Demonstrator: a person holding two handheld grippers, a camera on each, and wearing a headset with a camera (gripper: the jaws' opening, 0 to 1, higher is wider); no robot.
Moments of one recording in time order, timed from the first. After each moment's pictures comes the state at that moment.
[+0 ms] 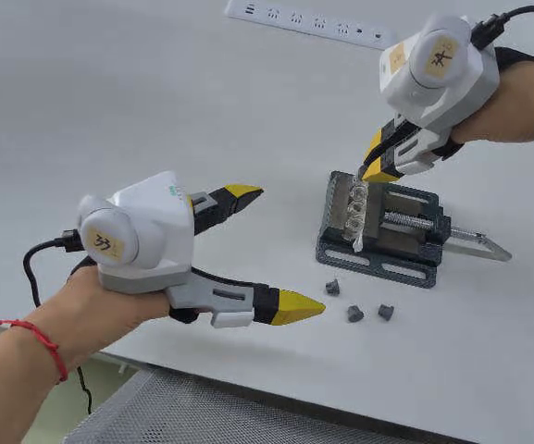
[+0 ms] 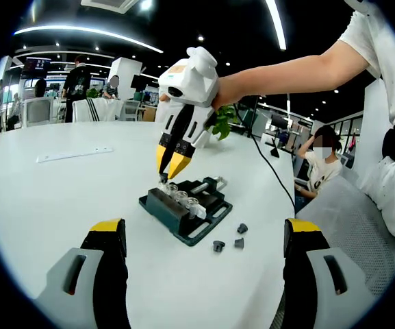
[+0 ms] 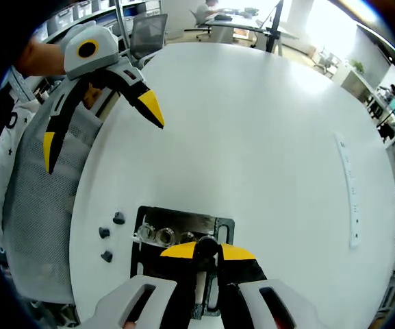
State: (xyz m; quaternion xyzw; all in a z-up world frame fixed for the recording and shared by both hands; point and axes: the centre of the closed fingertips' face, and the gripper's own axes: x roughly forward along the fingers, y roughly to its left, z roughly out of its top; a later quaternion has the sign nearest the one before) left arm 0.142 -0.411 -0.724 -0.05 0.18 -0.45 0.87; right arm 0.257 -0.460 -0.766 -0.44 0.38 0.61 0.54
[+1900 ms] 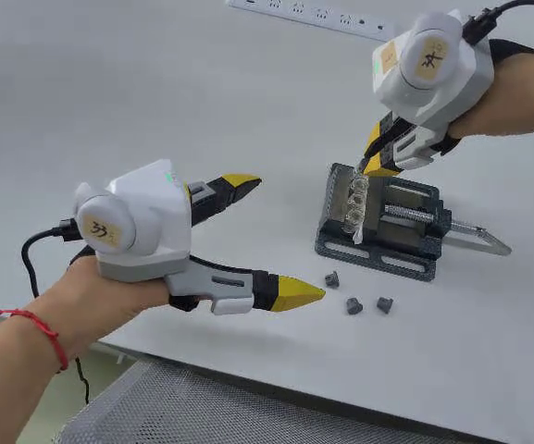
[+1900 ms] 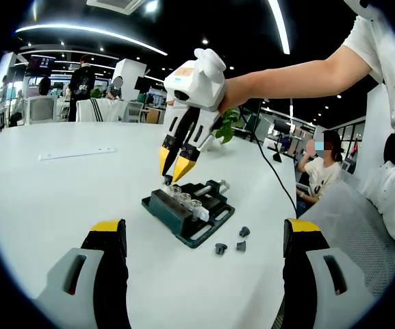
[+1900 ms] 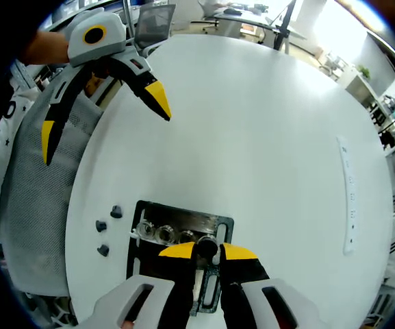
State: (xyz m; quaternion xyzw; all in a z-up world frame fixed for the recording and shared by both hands) left arm 0.146 -0.407 -0.725 -0.06 0.17 -0.45 0.88; right arm 0.258 -0.459 -0.768 -0.47 0.37 0.61 0.53
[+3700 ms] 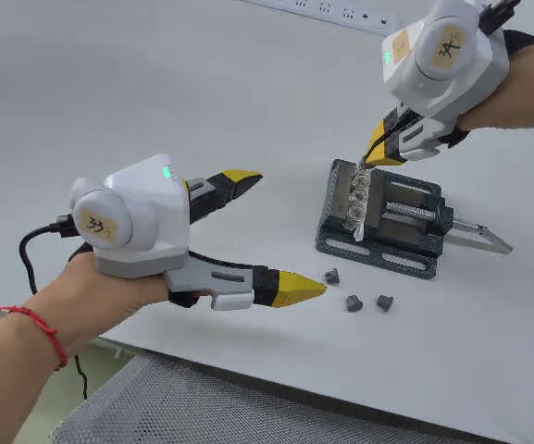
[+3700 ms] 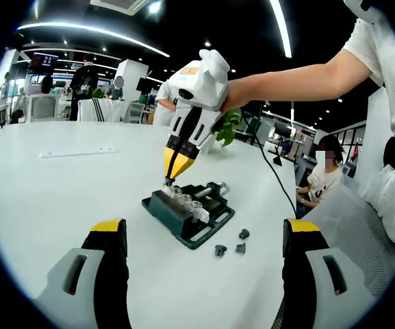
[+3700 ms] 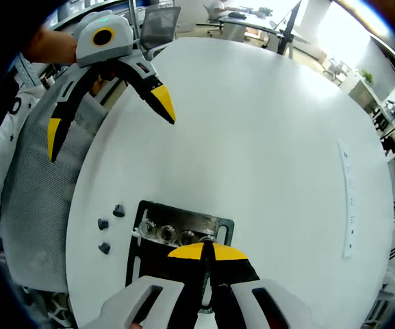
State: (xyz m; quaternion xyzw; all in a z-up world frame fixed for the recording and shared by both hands) left arm 0.148 -0.405 -0.726 -0.08 0.17 -0.44 0.88; right arm 0.258 -0.460 -0.766 -0.47 0.36 0.62 0.52
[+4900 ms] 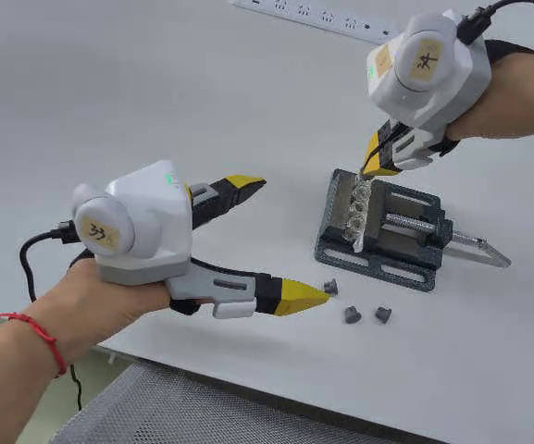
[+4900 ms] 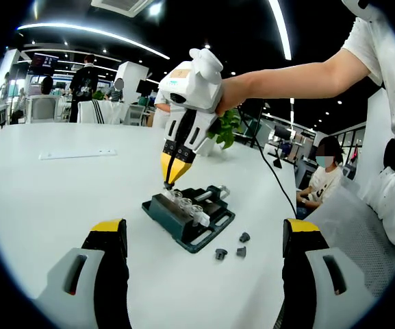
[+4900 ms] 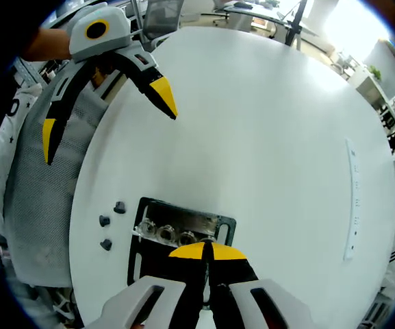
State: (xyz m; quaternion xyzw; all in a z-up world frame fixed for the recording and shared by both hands) left arm 0.150 -0.408 -0.721 -0.08 0.16 -0.44 0.88; right arm 0.258 -0.458 -0.769 -0.49 0.39 0.61 0.49
